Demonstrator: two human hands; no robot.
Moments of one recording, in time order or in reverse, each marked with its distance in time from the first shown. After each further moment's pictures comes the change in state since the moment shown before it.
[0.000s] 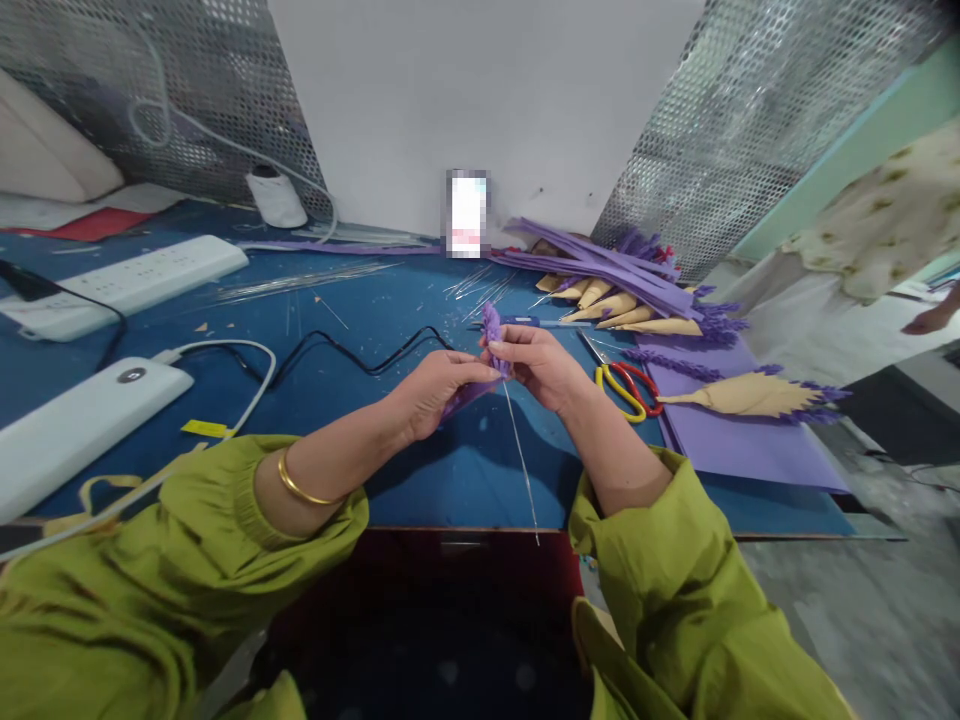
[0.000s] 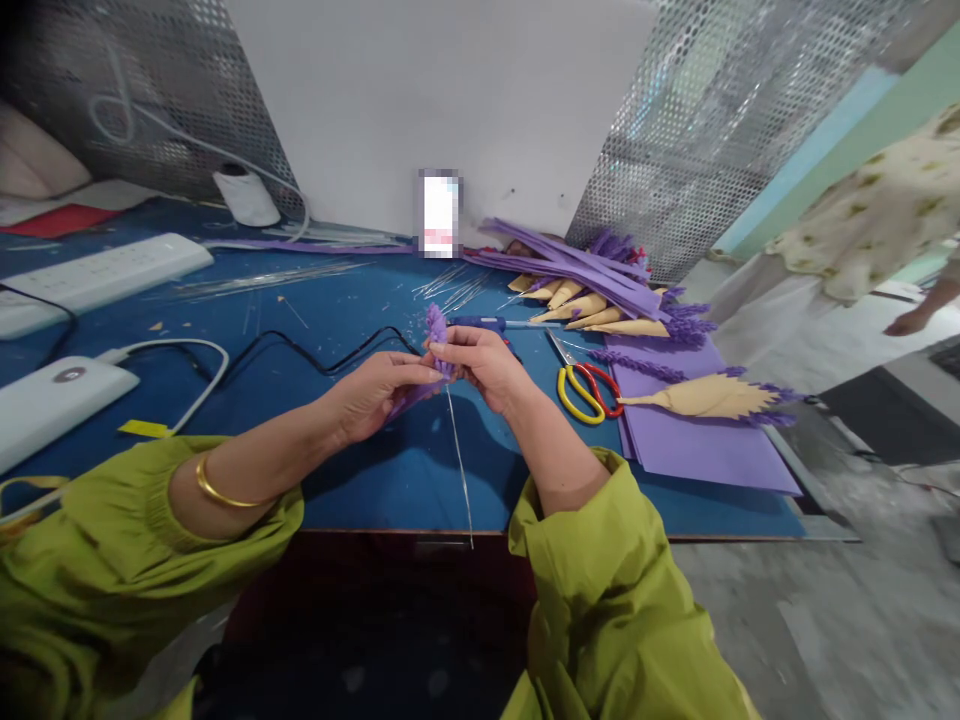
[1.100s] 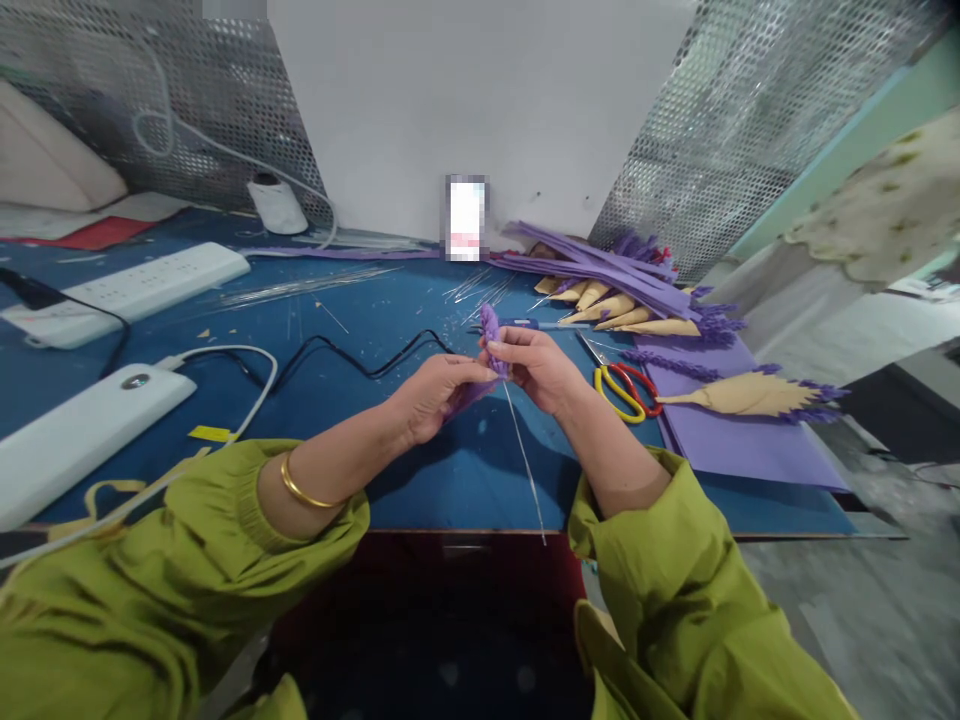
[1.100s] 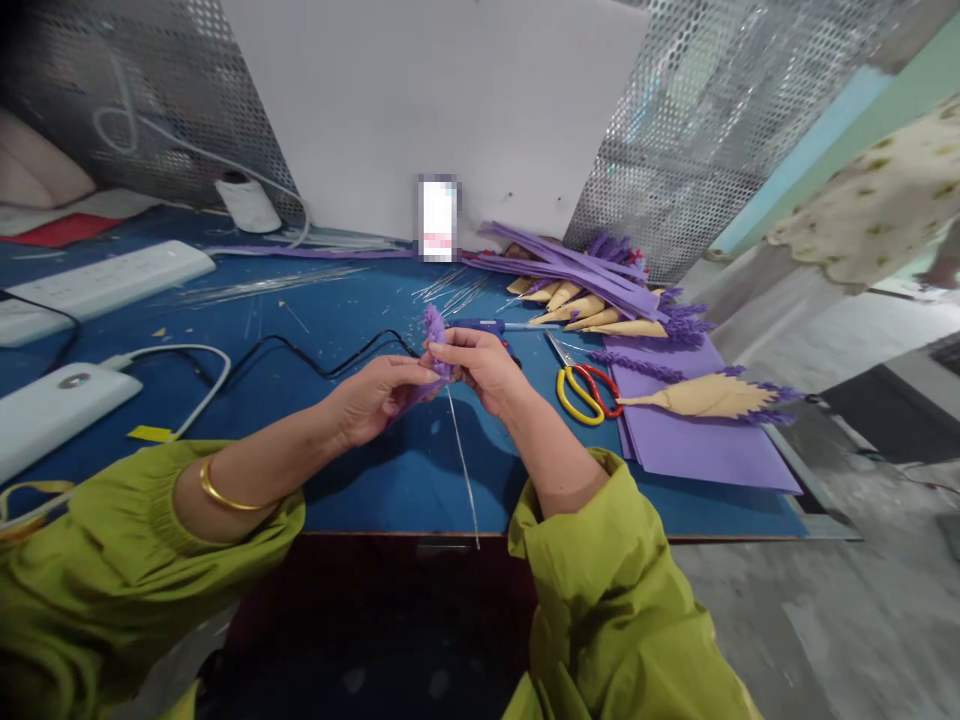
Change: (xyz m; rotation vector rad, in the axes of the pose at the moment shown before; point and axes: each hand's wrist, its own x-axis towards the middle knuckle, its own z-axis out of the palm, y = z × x) left_hand -0.003 0.003 0.003 -0.064 0.000 0.004; right_hand 0.002 0.004 0.001 0.048 -0.007 -0.039
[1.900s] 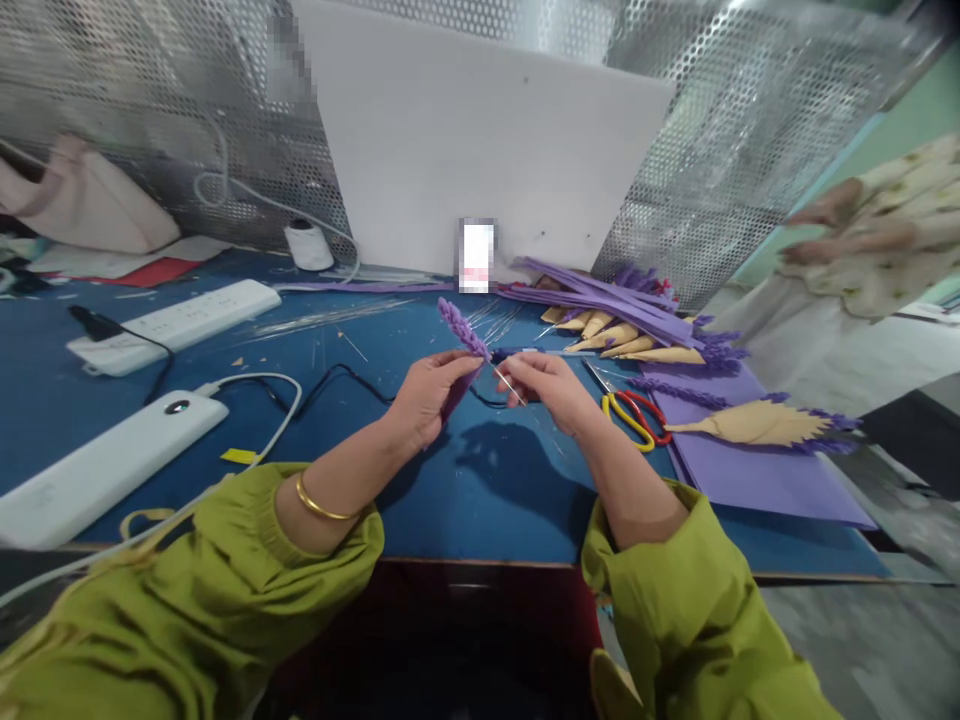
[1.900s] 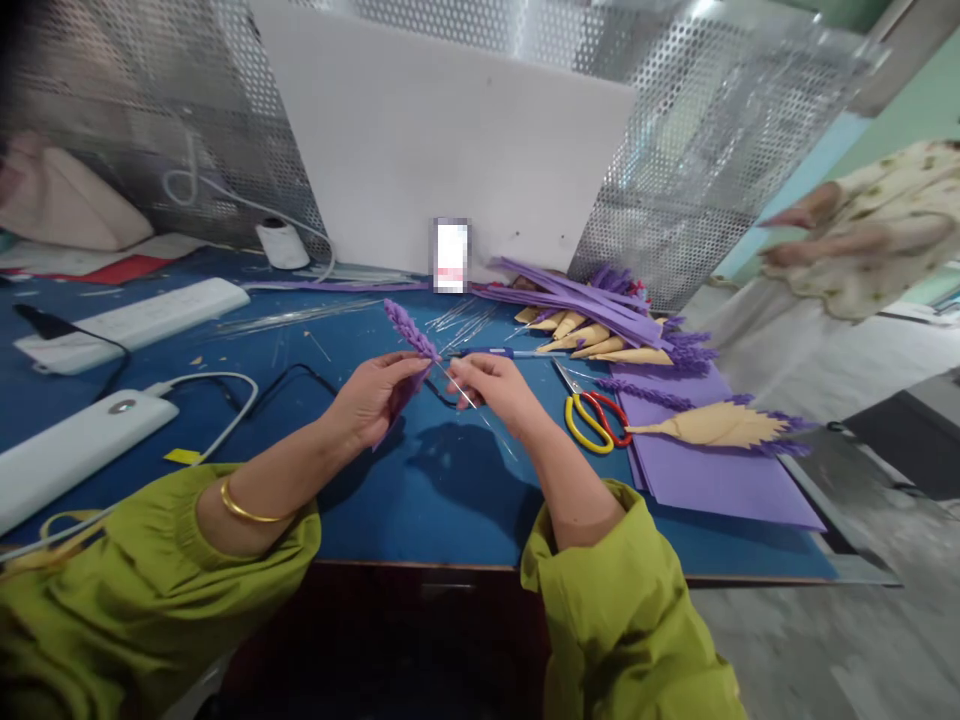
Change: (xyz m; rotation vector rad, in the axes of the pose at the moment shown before) left_hand 0.008 0.019 -0.009 -0.224 0.242 0.153; right_hand -0.002 -0.007 -0.003 -0.319 0.063 -0.111
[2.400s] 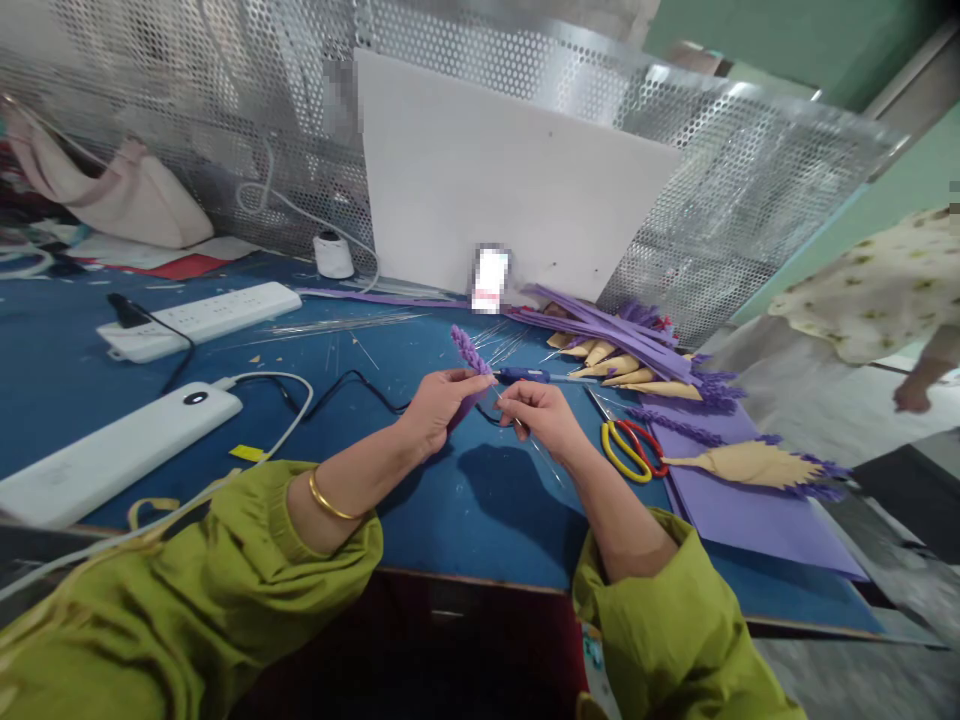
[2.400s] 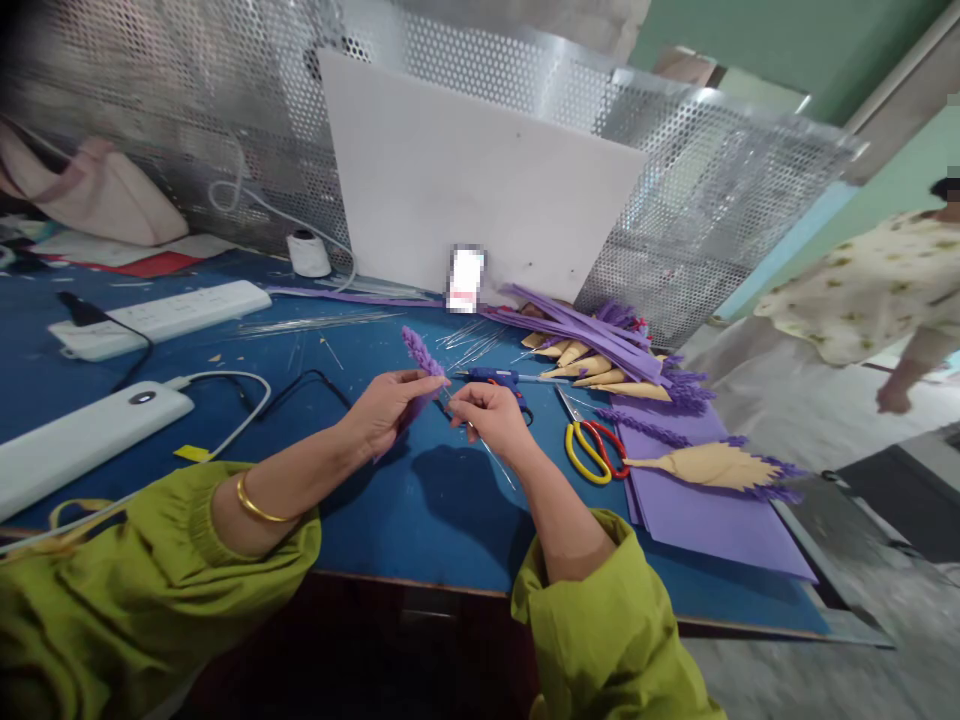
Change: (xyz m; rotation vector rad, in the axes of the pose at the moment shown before) left_hand 0.005 -0.003 -0.008 0.067 -0.025 -0.010; right_hand -0.002 0.005 0.013 -0.153 -0.014 -0.055
